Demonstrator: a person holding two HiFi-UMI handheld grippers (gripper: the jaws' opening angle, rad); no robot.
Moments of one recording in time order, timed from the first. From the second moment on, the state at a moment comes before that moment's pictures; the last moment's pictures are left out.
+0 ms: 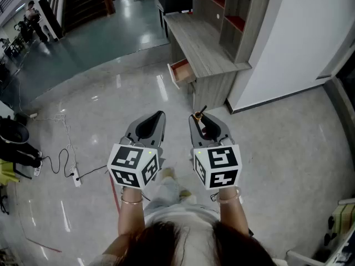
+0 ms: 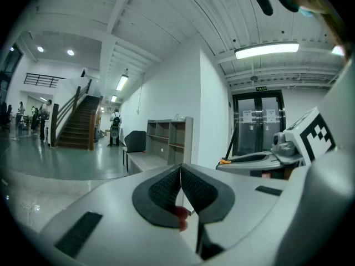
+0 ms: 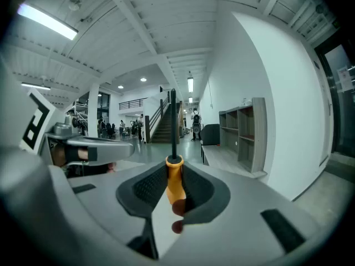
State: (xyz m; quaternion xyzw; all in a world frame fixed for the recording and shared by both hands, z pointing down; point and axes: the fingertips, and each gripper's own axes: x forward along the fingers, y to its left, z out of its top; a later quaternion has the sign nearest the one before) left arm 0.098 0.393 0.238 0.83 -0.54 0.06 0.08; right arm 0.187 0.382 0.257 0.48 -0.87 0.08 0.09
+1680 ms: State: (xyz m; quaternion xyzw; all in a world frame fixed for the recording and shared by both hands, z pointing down) left arm -0.047 0.192 0.267 0.87 -0.47 0.05 0.13; right arm 0.048 0.189 0.276 0.53 -0.84 0.11 0.10
